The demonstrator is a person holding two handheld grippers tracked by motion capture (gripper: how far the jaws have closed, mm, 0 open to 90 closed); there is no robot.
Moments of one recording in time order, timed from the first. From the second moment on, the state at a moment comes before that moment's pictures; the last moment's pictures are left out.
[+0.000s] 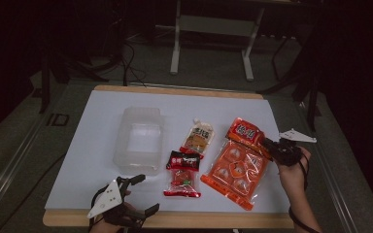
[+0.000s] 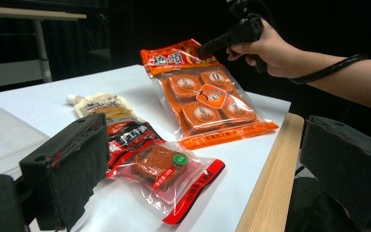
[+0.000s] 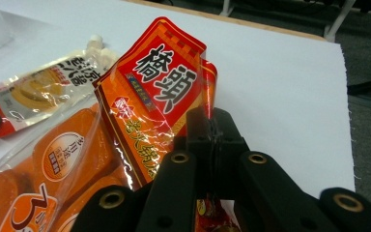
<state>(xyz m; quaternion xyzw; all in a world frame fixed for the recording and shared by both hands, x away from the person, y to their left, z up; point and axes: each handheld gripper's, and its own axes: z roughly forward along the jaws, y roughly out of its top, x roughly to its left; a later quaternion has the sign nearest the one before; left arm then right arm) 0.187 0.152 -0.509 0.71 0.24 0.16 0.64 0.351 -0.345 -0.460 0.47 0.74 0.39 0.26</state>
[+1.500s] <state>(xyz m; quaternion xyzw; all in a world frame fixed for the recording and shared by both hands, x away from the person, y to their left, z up) 0.202 0.097 -0.469 0.74 0.21 0.08 0.64 0.240 -0.288 -0.374 0.26 0.77 0.51 0.29</state>
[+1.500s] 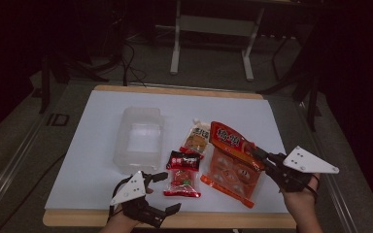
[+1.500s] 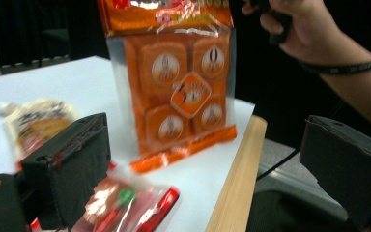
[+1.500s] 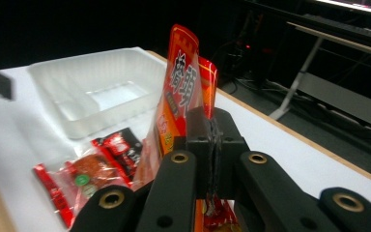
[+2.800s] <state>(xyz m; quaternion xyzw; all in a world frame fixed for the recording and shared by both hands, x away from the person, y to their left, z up) 0.329 -0.002 -0.477 0.77 0.13 -0.01 0.63 0.208 -0.286 -0.369 0.22 0.79 0.51 0.27</state>
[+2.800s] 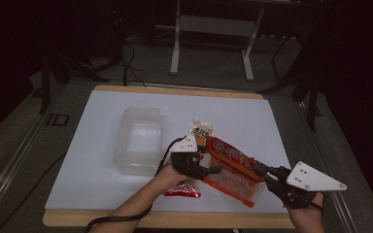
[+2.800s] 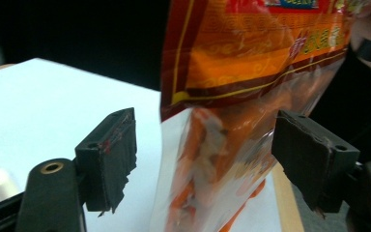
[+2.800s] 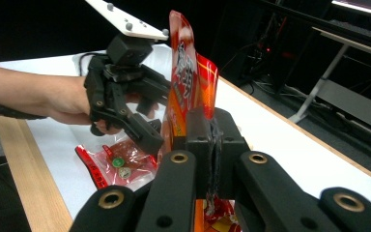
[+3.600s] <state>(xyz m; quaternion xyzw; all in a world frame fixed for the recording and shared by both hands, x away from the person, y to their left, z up) 0.326 -0.007 -0.468 0.78 0.03 0.00 0.62 0.215 -0.288 -0.366 0.24 0.78 0.51 0.28</state>
